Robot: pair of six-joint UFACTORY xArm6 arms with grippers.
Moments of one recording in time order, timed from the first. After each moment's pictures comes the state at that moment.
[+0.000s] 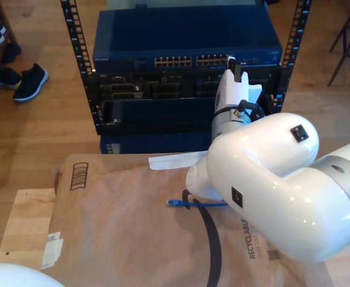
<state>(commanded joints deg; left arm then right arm) 96.5 -28.5 -6.6 3.9 62.1 -3.0 27.1 40.9 -69.2 36.6 -71.1 82.1</state>
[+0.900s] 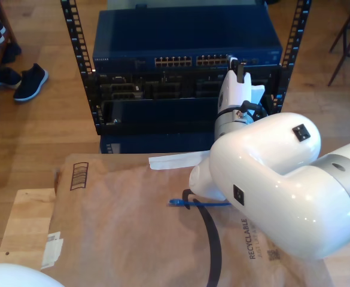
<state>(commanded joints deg) 96.5 -28.5 -6.5 3.9 62.2 -3.0 26.2 41.2 -69.0 36.0 -71.4 82.0</state>
